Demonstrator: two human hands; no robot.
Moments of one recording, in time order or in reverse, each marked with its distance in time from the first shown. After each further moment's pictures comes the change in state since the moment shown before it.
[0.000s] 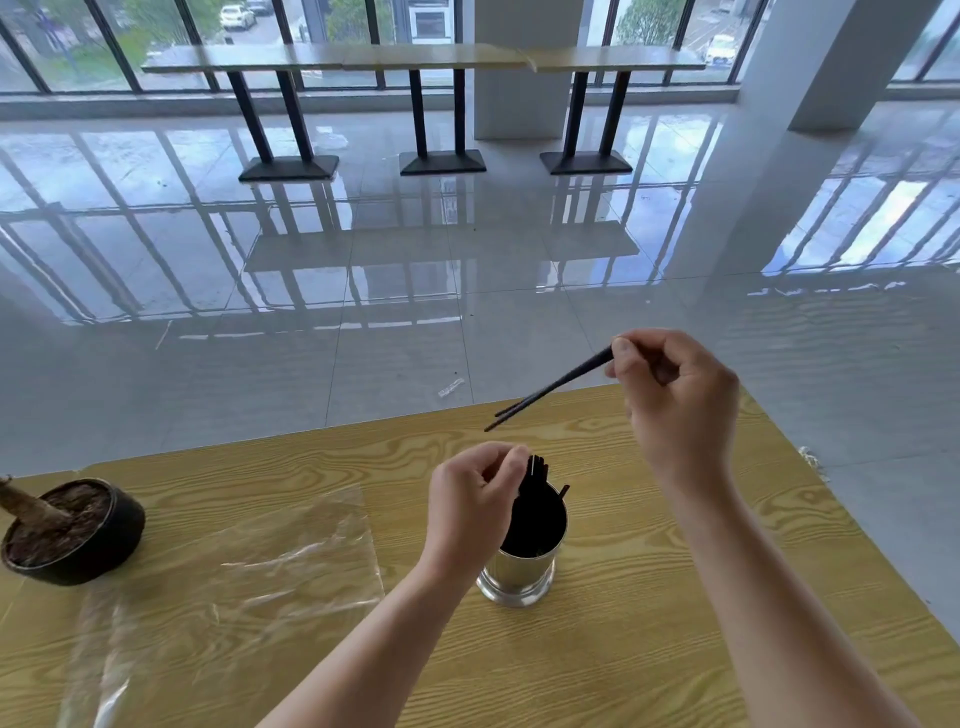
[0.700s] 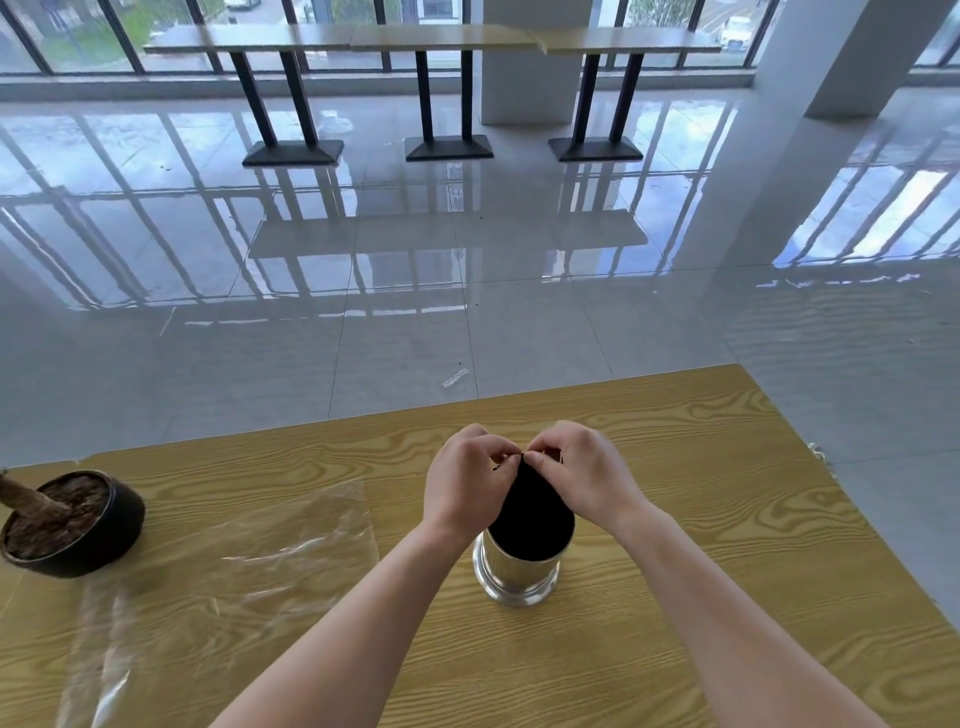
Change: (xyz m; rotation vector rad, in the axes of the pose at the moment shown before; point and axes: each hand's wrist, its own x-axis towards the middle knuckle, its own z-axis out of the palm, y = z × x) left_hand 0.043 -0.044 0.005 0.428 -0.068 0.066; right_hand -0.044 0.084 0.055 -0.459 -0.730 0.122
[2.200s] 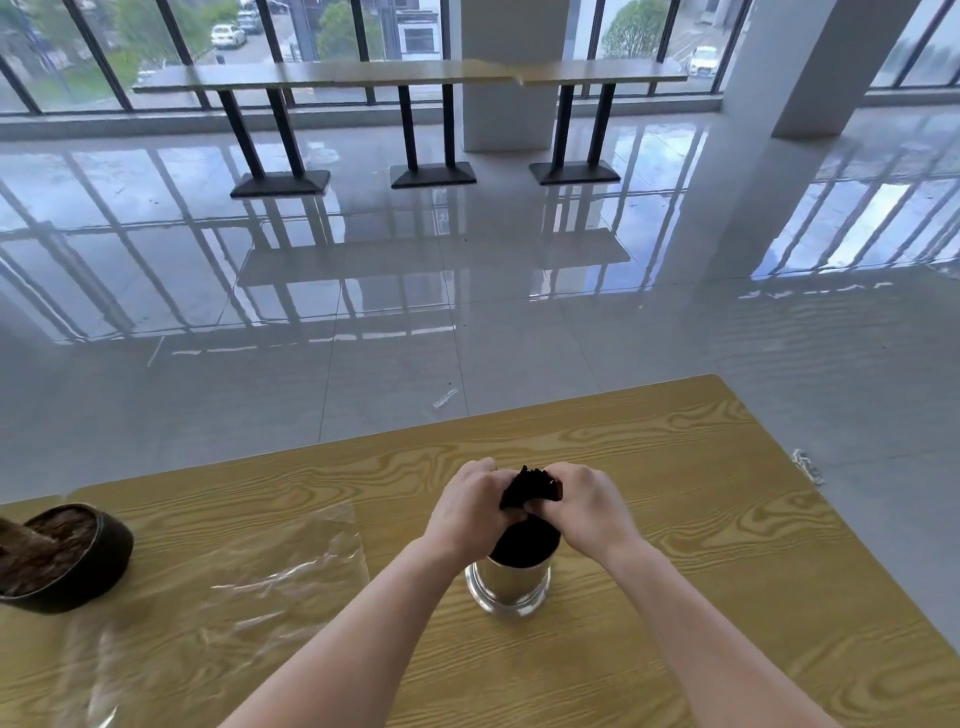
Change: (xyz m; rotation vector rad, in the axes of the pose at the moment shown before) left_hand 0.002 -0.005 0.017 0.217 -0.341 0.142; right_hand -0.026 0.012 0.001 0.072 -0.053 0.232
